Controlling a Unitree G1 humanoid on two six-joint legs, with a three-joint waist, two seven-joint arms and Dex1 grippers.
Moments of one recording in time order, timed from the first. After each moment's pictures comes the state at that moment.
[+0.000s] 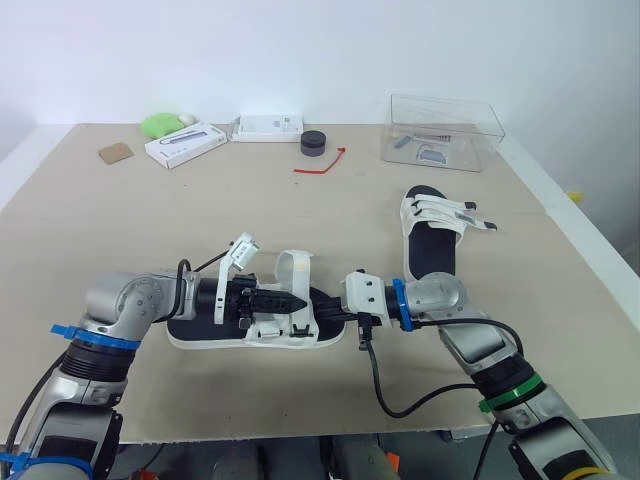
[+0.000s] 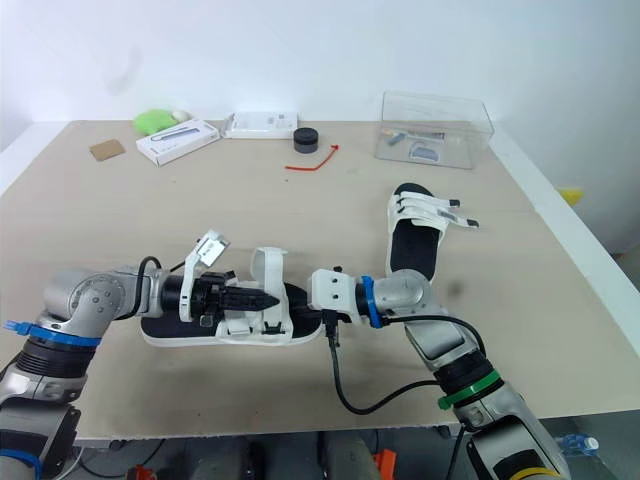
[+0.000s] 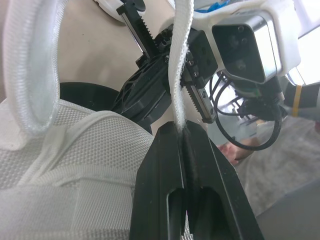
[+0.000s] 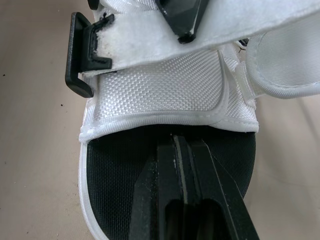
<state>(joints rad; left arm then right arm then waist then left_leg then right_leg) -0.56 0.60 -0.12 -0.04 -0.85 1.13 -1.03 -0.51 -0.52 0.39 0.03 0.07 0.07 1.10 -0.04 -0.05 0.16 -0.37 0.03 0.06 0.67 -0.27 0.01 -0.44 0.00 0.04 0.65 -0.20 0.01</state>
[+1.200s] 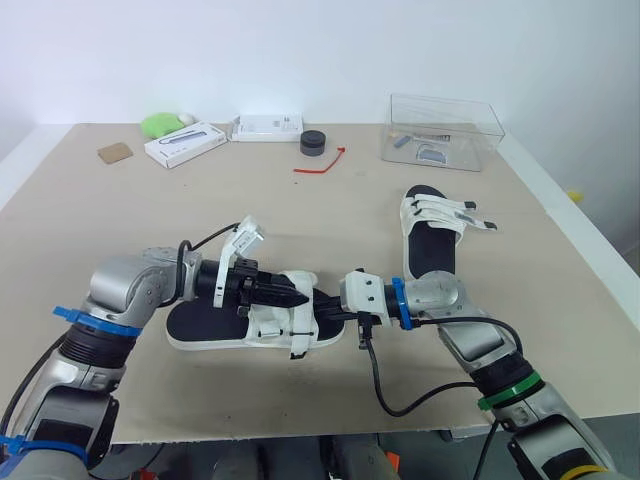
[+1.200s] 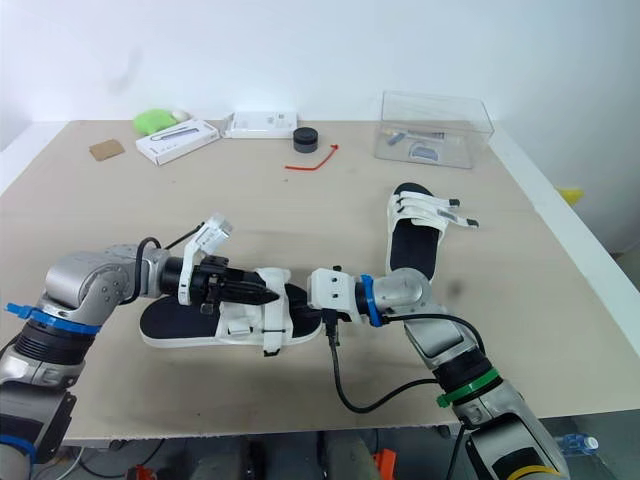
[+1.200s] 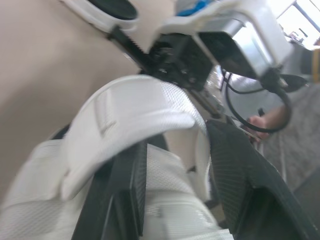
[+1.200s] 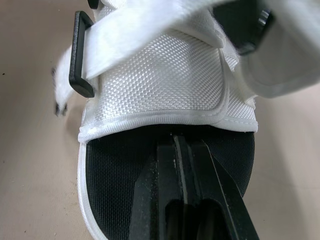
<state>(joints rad) -0.63 0.65 -0.20 -0.06 -0.72 0.99 -1.18 -0.52 -0.52 0.39 0.05 0.07 0.05 1.11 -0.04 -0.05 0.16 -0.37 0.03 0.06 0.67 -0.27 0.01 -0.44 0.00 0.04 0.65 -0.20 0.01</state>
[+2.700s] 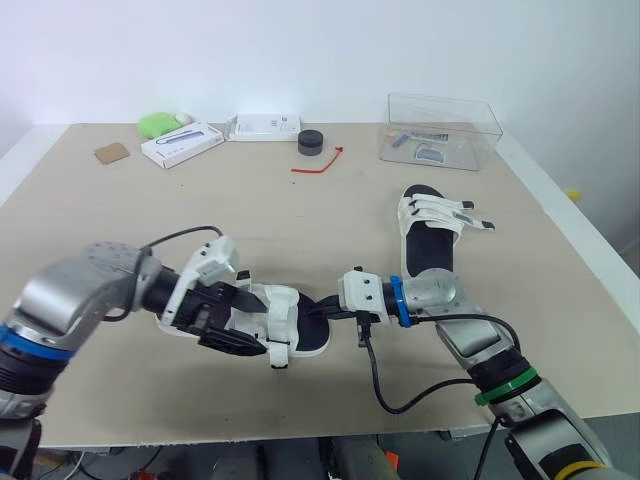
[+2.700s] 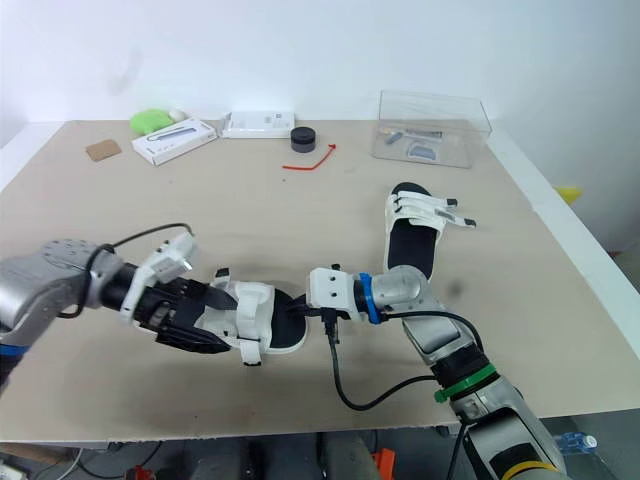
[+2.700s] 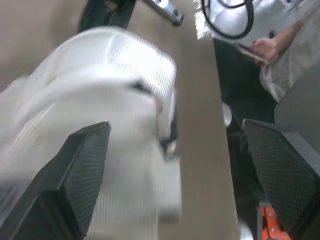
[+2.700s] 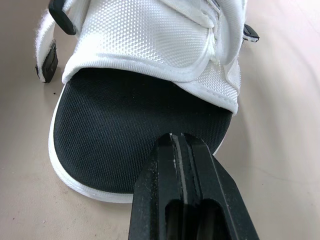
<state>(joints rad) -0.56 1.02 -0.18 -0.25 -0.69 0.93 -1.37 -0.54 -0.51 0.40 0.08 0.06 0.02 1.12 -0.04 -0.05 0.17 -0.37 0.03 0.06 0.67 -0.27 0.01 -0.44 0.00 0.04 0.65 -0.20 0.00</state>
